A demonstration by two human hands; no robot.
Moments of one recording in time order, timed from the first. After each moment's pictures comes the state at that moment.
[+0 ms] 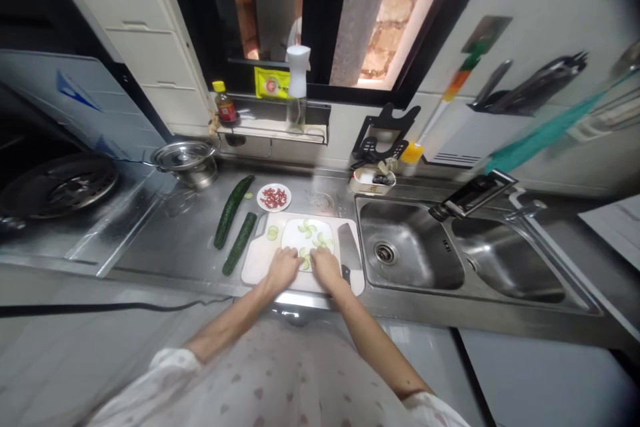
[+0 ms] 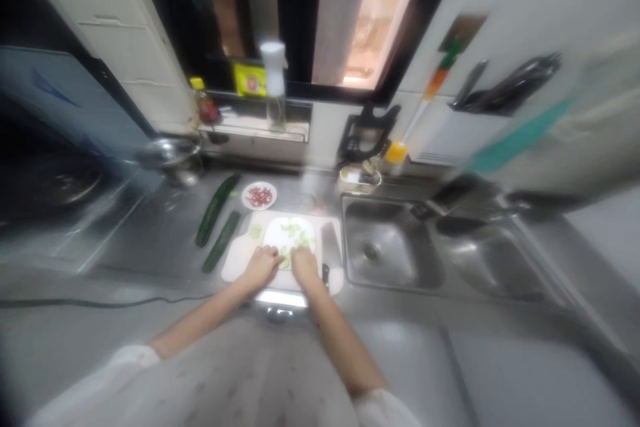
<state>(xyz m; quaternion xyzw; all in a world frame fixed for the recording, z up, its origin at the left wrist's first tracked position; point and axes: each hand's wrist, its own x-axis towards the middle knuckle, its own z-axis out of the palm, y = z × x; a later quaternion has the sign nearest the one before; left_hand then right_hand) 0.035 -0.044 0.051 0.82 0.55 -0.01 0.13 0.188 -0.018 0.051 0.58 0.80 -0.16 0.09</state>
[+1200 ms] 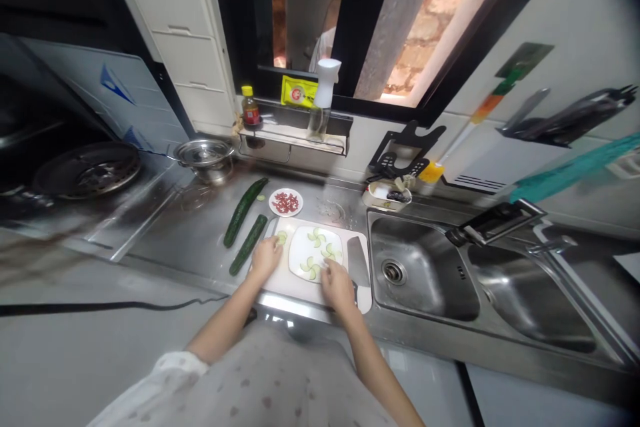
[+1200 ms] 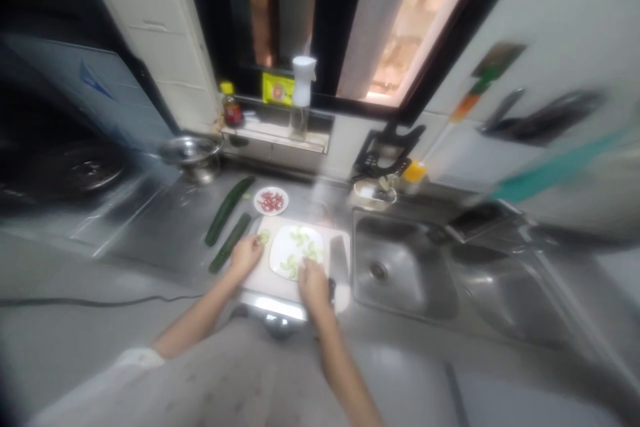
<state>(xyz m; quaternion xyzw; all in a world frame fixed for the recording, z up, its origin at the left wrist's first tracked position) -0.026 -0.014 0.033 0.58 0.78 0.15 0.19 0.198 -0.041 0.059 0.63 0.75 -0.19 -0.08</state>
